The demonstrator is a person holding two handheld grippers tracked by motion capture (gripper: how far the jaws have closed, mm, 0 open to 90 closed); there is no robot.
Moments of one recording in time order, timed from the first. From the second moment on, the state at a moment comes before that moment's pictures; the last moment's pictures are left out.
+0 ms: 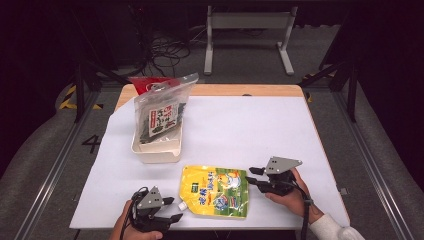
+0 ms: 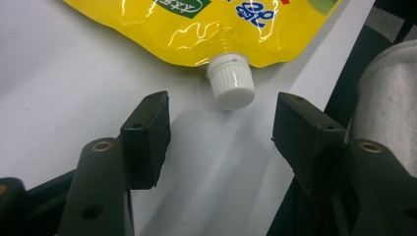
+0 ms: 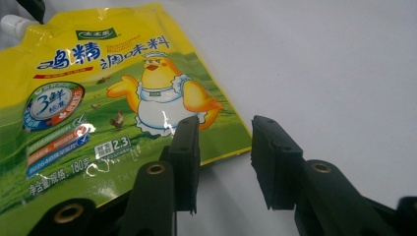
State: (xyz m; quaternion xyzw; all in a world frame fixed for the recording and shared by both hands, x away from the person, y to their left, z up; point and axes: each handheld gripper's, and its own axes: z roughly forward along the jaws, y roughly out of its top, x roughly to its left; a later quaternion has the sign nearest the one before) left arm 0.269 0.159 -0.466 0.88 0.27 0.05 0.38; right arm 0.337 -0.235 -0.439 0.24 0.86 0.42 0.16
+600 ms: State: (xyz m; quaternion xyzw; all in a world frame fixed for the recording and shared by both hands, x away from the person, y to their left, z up) left arm 0.285 0.147 -0.463 0.89 0.24 0.10 0.36; right arm 0.337 -0.211 -0.445 0.19 0.88 0.42 0.12
